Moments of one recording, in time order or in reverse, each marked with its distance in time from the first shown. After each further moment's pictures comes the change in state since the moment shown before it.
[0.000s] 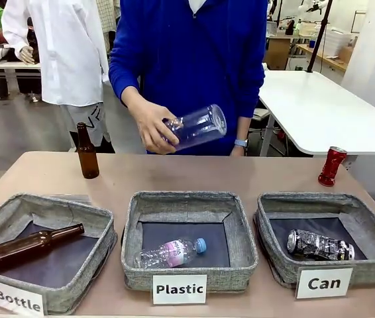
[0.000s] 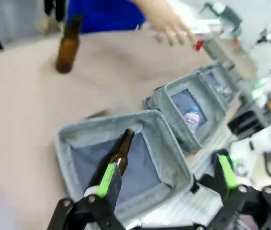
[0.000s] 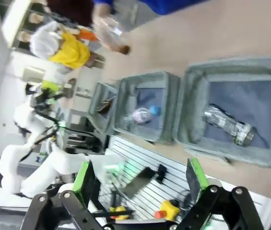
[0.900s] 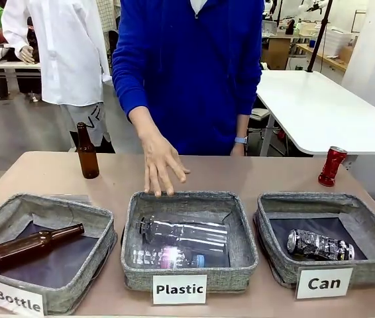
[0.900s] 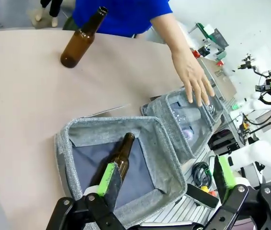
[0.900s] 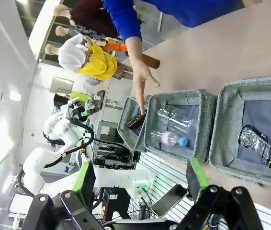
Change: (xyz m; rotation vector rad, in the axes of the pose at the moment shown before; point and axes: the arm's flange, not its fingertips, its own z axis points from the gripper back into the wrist) left arm -0.003 0.057 0.008 -0.100 -0.056 0.123; right arm 0.028 0.013 -0.032 0.121 -0.045 -0.080
